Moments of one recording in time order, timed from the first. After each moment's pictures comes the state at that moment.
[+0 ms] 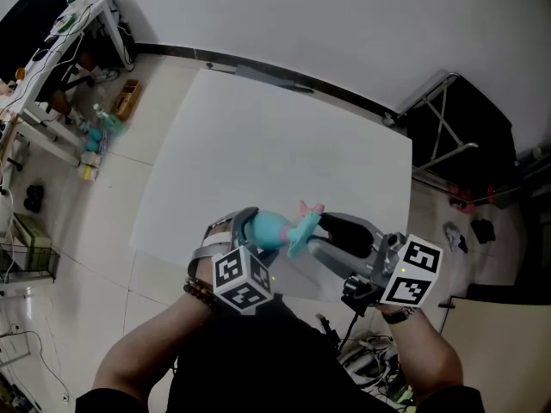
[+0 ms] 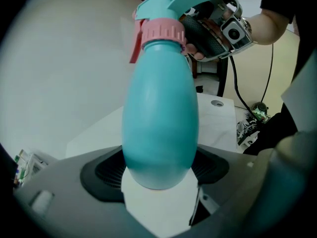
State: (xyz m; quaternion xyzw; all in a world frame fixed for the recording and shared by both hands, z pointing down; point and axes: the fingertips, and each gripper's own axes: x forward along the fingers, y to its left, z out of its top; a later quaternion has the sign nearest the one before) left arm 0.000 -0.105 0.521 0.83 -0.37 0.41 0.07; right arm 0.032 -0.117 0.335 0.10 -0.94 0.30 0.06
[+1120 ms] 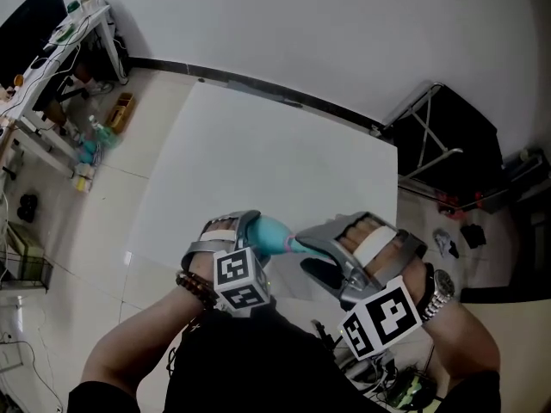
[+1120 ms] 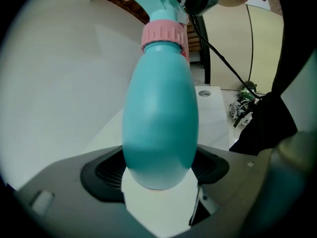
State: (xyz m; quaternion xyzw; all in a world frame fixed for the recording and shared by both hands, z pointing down) left arm 0.007 -0.099 0.504 0.83 -0.31 0.46 -0.02; right arm 0.027 -0.049 0.347 -0.08 -0.76 -0.42 0.49
